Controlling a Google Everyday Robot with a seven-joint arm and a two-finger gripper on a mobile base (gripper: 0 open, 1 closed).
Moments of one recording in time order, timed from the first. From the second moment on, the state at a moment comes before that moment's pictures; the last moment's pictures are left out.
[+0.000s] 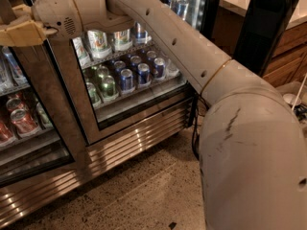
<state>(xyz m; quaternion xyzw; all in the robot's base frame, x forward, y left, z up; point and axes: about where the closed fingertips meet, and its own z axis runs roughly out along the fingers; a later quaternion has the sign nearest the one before) 0.498 0.285 1.044 -0.65 0.31 0.58 0.38</state>
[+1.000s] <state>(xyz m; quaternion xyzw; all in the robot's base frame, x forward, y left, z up) 0.489 0.281 1.040 -0.66 0.29 0.58 0.37</state>
